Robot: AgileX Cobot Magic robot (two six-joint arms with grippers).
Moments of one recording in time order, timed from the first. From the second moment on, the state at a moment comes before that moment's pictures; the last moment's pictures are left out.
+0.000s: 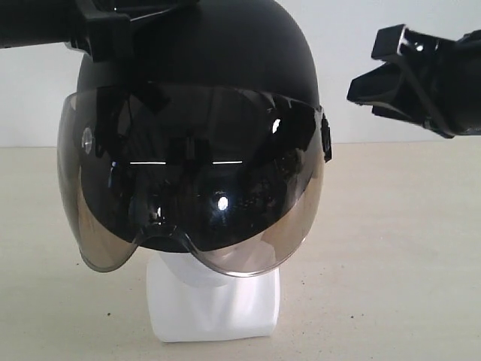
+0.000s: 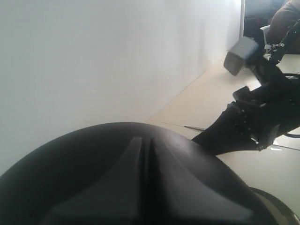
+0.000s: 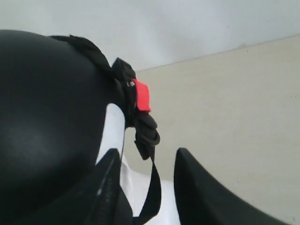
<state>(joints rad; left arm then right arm) -0.29 1.23 -1.01 1.44 -0.59 -1.28 0.42 1.10 -0.84 1.06 0.38 -0.53</state>
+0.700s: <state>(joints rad) -0.29 1.18 -1.00 1.47 -0.59 -1.30 0.42 0.94 -1.08 0.94 0.61 -0.58</state>
